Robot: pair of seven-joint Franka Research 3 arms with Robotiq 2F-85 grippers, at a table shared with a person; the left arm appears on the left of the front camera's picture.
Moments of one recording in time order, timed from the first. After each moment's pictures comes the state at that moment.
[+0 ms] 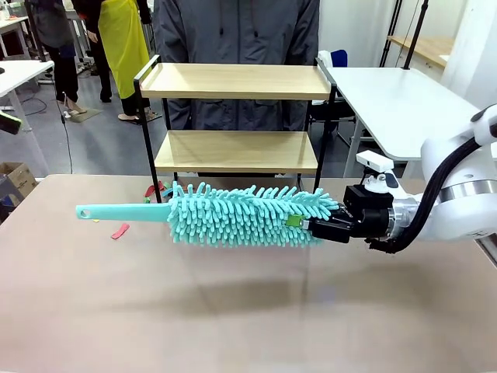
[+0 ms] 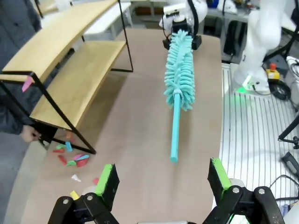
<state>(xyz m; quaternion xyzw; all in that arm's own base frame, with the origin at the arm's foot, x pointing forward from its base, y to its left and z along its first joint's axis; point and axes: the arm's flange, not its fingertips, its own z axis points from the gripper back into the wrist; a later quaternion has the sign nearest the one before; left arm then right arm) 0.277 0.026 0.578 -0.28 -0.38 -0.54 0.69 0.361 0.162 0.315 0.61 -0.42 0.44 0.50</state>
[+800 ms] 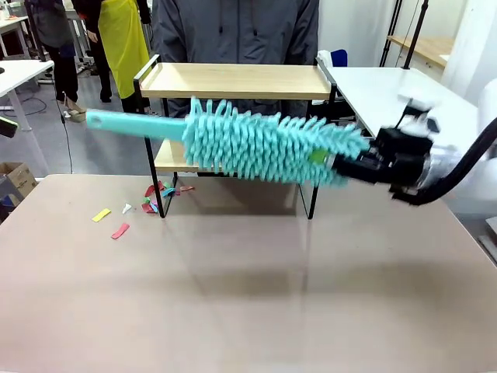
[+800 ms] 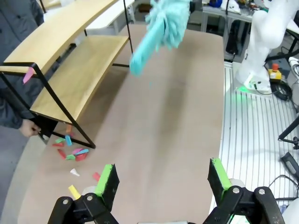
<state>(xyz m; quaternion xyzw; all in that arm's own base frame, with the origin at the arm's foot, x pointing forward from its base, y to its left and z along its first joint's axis) 0.275 0.027 0.578 -0.27 -0.37 -0.54 0.71 0.375 0.127 0.442 0.58 -0.50 0.43 0.48</state>
